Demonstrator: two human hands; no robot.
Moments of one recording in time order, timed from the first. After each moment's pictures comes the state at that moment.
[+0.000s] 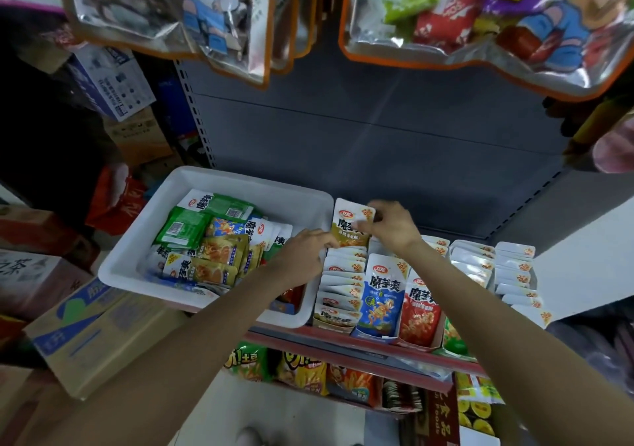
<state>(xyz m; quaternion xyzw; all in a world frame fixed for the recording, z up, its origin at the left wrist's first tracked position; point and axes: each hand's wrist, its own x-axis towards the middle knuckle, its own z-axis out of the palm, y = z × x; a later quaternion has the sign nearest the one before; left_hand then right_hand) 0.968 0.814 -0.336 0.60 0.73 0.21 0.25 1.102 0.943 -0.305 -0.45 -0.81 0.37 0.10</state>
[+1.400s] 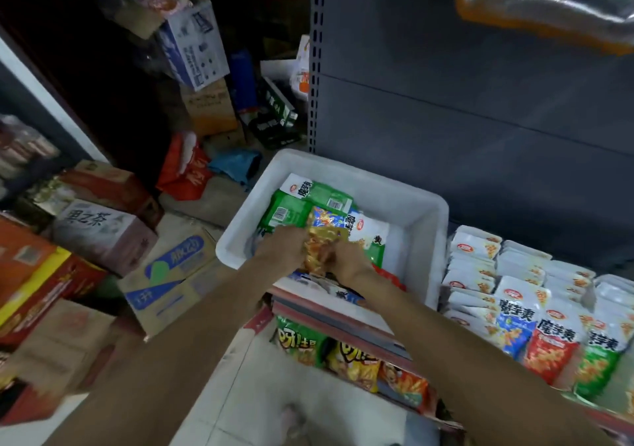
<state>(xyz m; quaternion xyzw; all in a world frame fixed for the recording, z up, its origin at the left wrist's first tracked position) 0.787 0.702 -0.379 0.46 0.86 0.09 0.21 0.900 0.800 -0.399 -0.34 -0.89 0.28 -0.12</state>
